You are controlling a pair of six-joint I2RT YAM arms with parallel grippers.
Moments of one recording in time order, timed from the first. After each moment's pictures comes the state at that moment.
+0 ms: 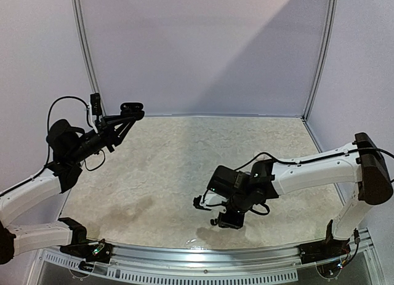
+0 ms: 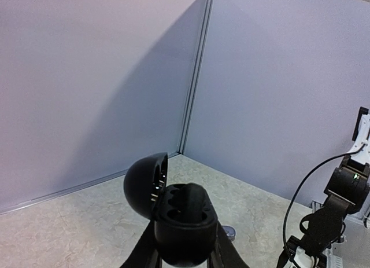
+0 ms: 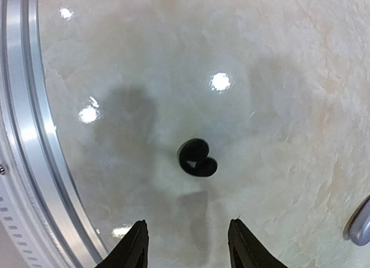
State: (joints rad) left arm -0.33 0.93 0.53 0.62 0.57 -0.31; right arm 1.22 1.72 1.15 -0.70 0.01 -0.09
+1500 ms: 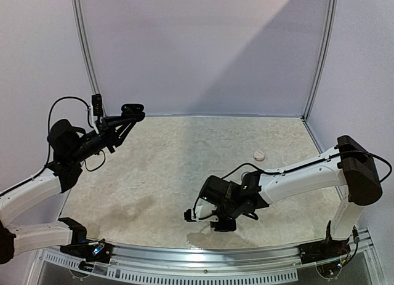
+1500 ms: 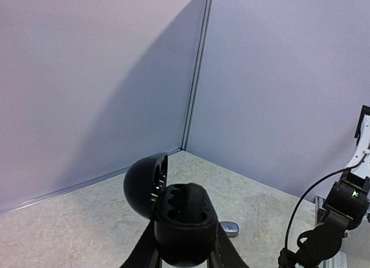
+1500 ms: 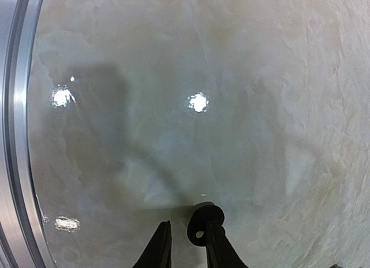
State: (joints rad) left arm -0.33 0.93 0.53 0.60 0.57 -0.28; right arm 1.25 1.83 1.12 -0.48 0.06 -0.39
